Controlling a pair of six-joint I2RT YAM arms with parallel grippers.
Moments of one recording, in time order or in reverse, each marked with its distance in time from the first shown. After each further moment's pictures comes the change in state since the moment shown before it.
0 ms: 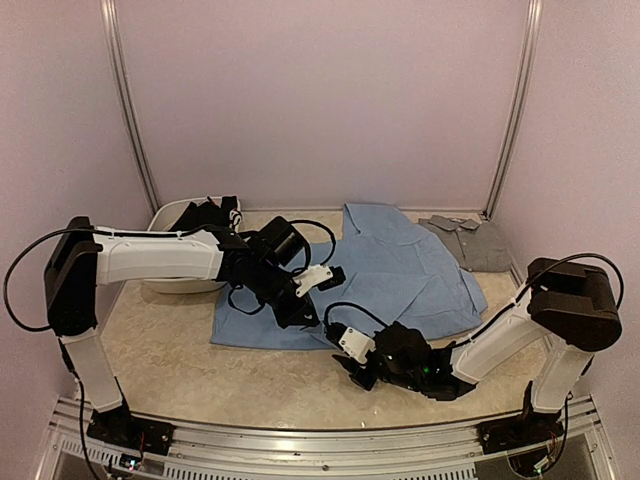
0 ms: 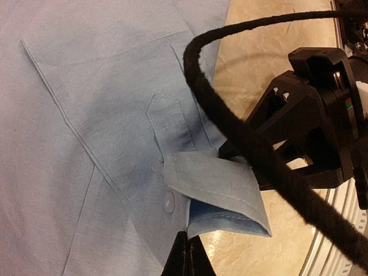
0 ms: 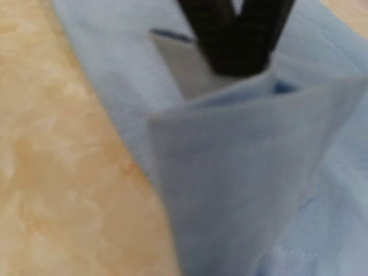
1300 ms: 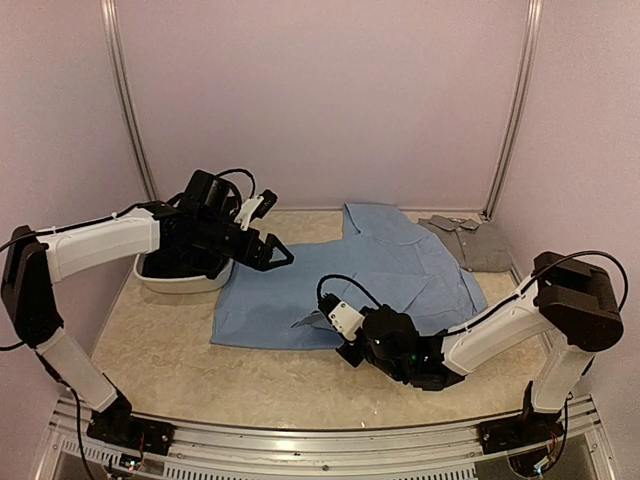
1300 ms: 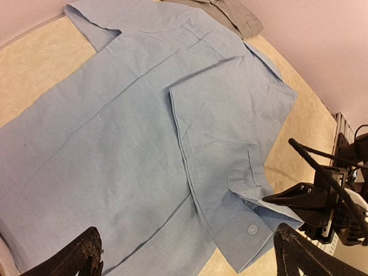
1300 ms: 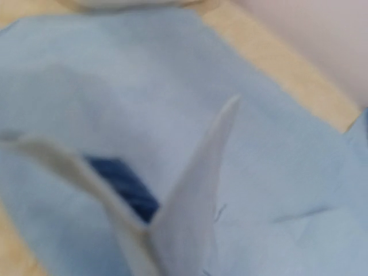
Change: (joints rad) left arm 0.291 -0.215 -0.089 0.184 0.114 -0.306; right arm 0.006 -0.003 0.137 -0.052 0.237 -0.044
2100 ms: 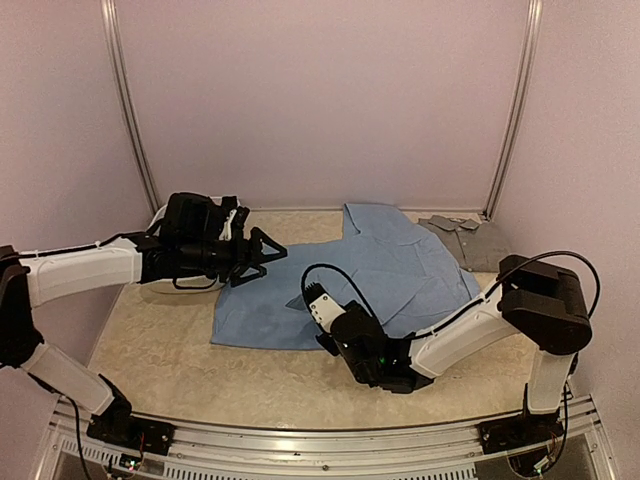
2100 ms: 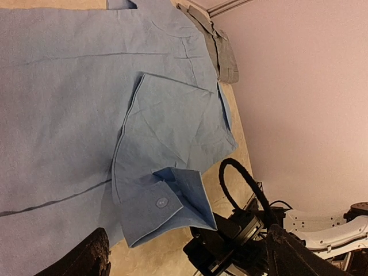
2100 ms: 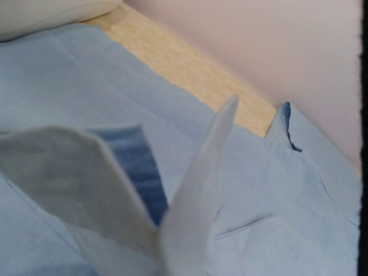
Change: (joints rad) left arm 0.023 -0.174 -0.276 0.306 0.074 -0.714; right arm 0.045 0.169 0.197 0.029 0.347 -0.023
